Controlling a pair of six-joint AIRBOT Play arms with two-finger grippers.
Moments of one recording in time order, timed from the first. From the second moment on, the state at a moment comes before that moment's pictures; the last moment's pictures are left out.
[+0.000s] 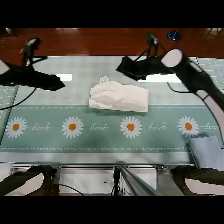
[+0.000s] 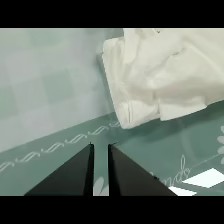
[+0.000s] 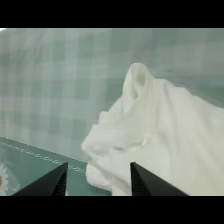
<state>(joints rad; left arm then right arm) -0.03 -1.20 1.15 1.08 -1.11 -1.23 0.33 -1.47 1.40 -0.93 0.83 1.75</state>
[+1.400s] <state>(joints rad) -0.18 -1.92 1.71 0.94 -1.42 -1.04 -0.07 -1.36 1.40 -1.32 1.31 1.54</state>
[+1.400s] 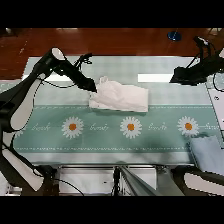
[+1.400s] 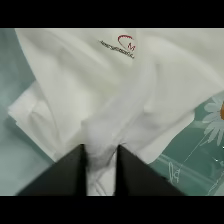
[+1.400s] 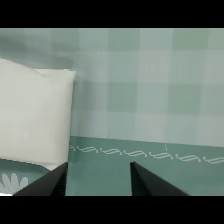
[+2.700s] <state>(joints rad) -0.25 -1.78 1.35 1.01 -1.69 -1.26 -0.06 -1.63 1.39 -0.96 1.35 1.39</state>
